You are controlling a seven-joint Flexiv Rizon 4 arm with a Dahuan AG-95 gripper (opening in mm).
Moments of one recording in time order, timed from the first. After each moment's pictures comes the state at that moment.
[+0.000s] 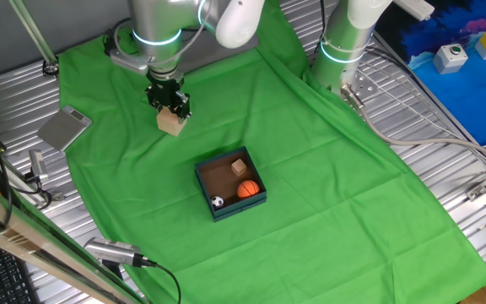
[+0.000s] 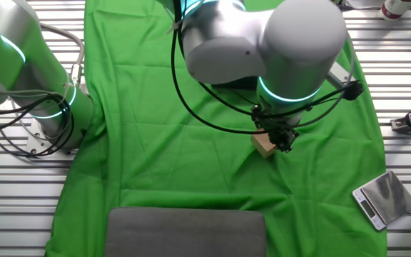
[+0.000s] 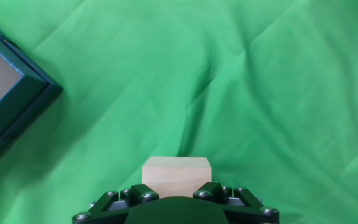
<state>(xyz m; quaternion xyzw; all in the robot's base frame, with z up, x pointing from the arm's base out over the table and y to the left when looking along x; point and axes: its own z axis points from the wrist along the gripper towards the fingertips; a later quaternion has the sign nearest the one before) 0.515 -0.067 0.062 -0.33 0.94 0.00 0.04</state>
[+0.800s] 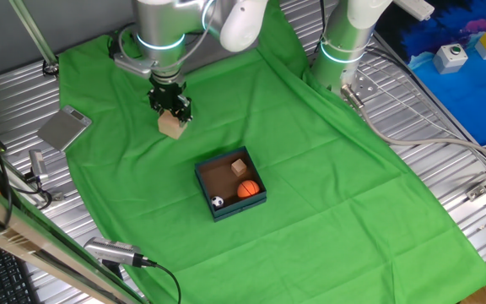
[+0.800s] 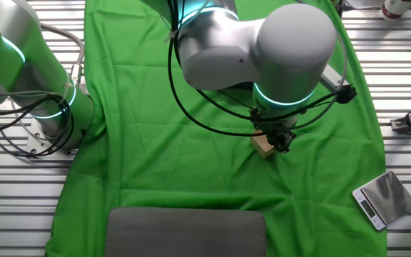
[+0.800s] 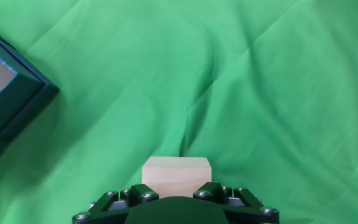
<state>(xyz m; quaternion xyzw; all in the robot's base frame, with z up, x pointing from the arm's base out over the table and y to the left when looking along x) 0.515 -0.065 0.049 -0.32 0.95 0.00 0.05</state>
